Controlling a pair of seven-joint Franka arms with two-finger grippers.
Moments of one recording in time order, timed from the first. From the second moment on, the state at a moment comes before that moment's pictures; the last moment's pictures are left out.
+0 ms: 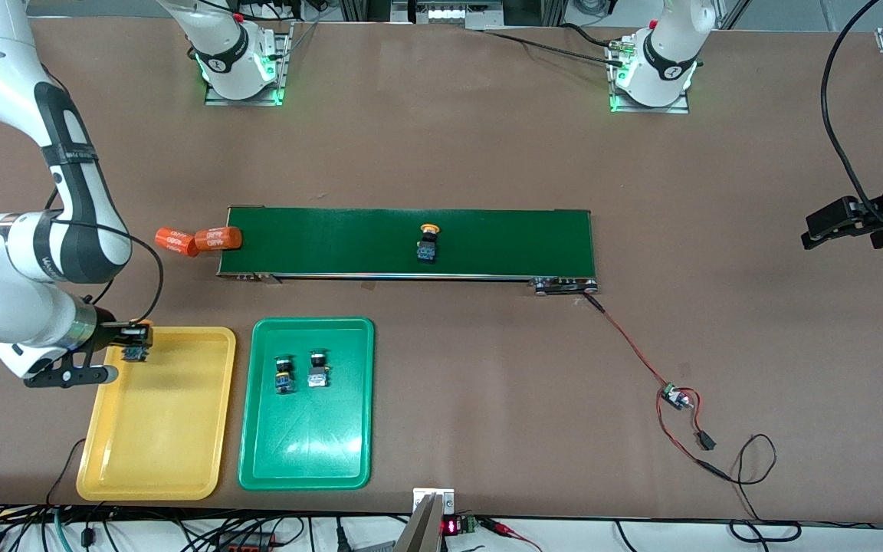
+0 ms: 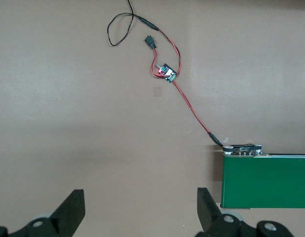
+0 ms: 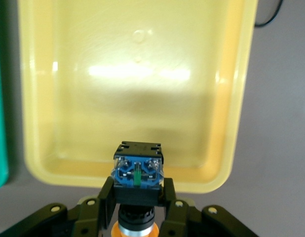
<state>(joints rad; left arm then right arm) 0.09 0.19 -0.07 -1.39 0.00 1.59 -0.01 -0.23 0.68 0.22 -1.45 -0.24 2.11 -0.03</state>
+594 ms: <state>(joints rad) 0.09 0.19 -0.07 -1.39 0.00 1.59 -0.01 -0.25 0.85 0.15 -1.42 -0.30 2.40 -0.12</state>
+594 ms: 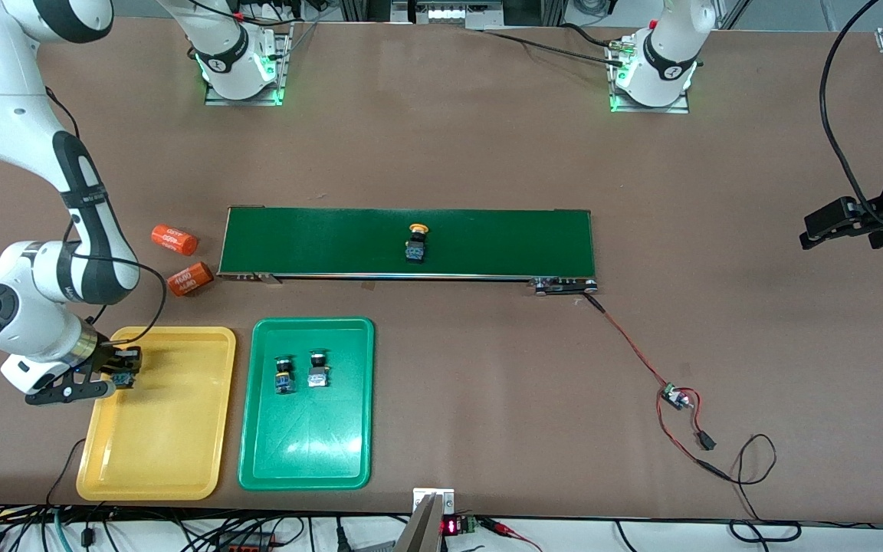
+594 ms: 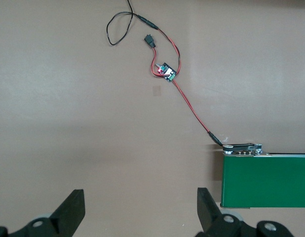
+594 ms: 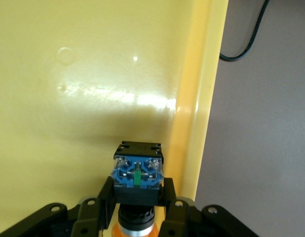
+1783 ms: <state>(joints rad) 0.09 0.19 -0.07 -1.39 0.00 1.59 -0.01 -0.23 0.75 0.25 -1.41 -0.29 2.09 0.06</state>
